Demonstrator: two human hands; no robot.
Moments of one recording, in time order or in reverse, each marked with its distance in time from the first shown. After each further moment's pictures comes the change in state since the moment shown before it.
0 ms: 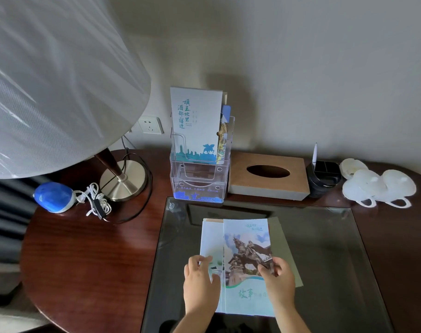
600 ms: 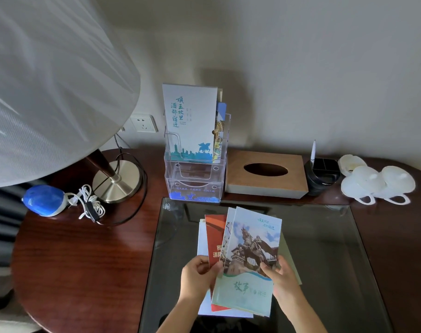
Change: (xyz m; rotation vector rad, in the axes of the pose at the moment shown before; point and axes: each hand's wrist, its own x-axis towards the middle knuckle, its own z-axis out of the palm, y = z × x) left_hand 0.020 0.003 -0.012 -0.803 -0.205 -0.285; right_hand 0.014 -0.010 -0.024 0.380 -0.337 0.182
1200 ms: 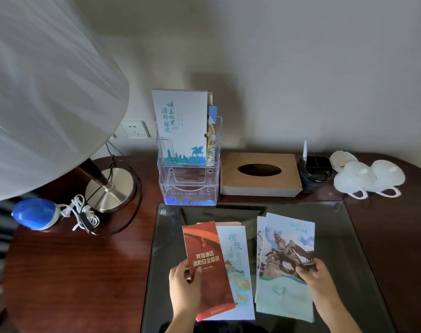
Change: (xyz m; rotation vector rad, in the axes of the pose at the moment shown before) left_hand 0.000 -0.010 -0.012 0.302 0.326 0.146; right_hand -0.004 -0.018 -0.062 -0.180 0.274 0.047
